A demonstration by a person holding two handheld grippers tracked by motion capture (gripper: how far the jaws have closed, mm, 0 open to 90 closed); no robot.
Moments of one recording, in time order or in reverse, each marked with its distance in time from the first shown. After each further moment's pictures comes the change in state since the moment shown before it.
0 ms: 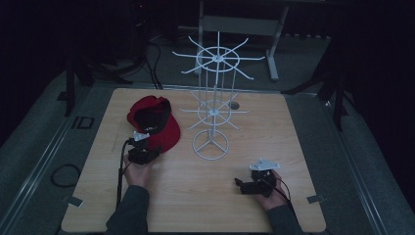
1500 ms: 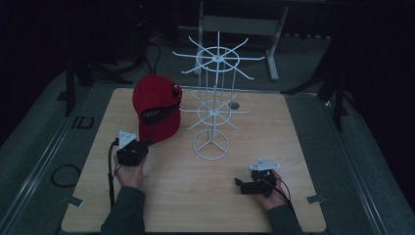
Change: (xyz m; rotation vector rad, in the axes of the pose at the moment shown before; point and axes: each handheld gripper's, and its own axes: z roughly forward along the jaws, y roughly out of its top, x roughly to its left) left arm 0.003 0.005 -0.050 -0.281 -0.005 0.030; right arm 0.000 0.000 0.000 -0.002 0.001 -0.001
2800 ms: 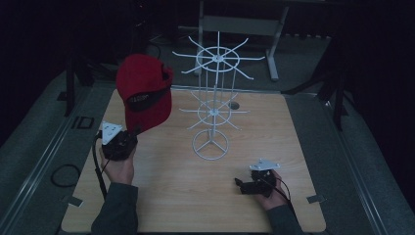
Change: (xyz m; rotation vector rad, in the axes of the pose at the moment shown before) left arm -0.004 0.046 -0.044 -0.135 0.049 0.026; right arm 0.000 0.000 0.000 -0.001 -0.001 0.001
